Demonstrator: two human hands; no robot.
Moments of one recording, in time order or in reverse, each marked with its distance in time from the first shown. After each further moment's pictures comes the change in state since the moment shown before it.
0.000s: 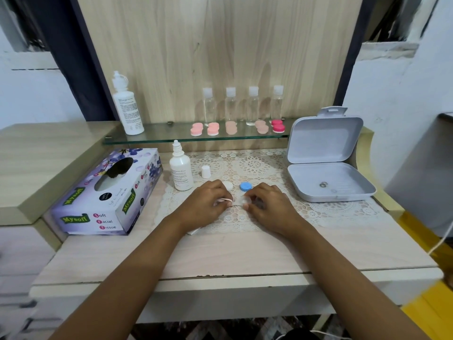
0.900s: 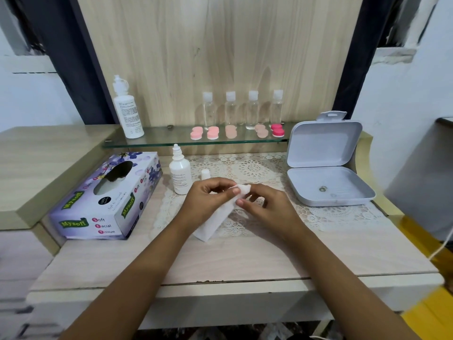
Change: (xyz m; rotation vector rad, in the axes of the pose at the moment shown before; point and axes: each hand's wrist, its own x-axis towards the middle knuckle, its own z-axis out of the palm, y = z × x) left_hand 0.001 0.033 -0.008 -0.802 0.281 -0.277; right_hand -0.007 -0.018 -0.006 0.512 0.153 -0.107
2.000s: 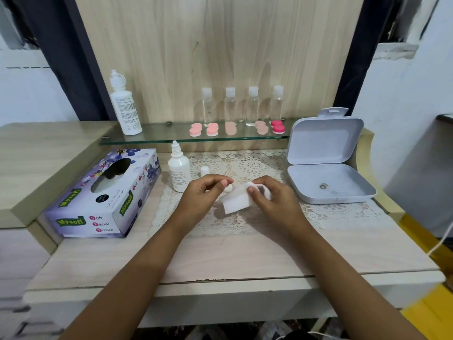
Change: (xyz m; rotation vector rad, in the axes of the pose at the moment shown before) left_hand 0.000 -0.006 -0.007 0.064 0.016 0.045; right_hand 0.003 -0.002 -0.004 -0.031 0.123 0.137
